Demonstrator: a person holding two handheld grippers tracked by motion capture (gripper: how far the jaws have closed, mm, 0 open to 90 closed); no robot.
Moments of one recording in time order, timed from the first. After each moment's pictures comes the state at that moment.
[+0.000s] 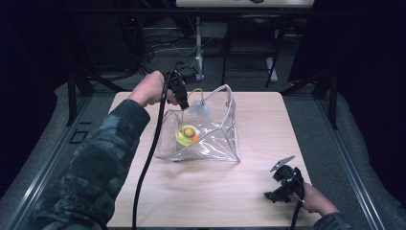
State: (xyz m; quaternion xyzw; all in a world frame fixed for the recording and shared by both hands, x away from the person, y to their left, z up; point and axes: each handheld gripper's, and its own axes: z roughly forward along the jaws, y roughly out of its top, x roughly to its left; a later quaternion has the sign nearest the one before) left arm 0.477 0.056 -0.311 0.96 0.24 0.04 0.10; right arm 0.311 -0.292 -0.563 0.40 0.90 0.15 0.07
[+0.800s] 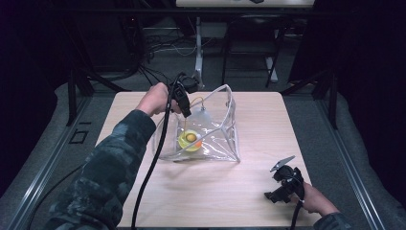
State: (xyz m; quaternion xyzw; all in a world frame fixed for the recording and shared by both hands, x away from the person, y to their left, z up) left arm 0.486 0.055 -0.353 0.96 0.27 0.02 0.11; right arm 0.310 -0.292 -0.563 0.40 0.90 0.15 0.07
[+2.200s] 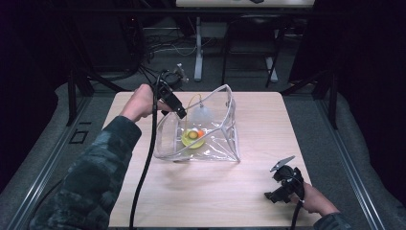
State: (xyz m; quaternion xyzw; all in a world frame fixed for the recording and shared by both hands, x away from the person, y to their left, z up) left arm 0.472 0.101 -0.335 0.92 0.34 0.07 0.16; right arm 0.310 -0.292 -0.563 0.40 0.90 0.15 0.08
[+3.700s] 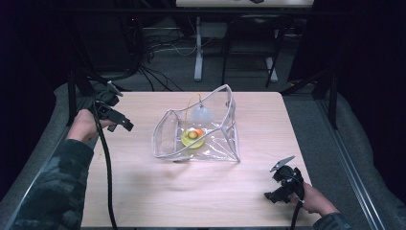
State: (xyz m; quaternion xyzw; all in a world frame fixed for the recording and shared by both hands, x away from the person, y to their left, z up) left arm 0.459 0.276 -0.407 0.83 0.53 0.05 0.15; right arm 0.310 -0.292 -0.563 0.40 0.90 0.15 0.08
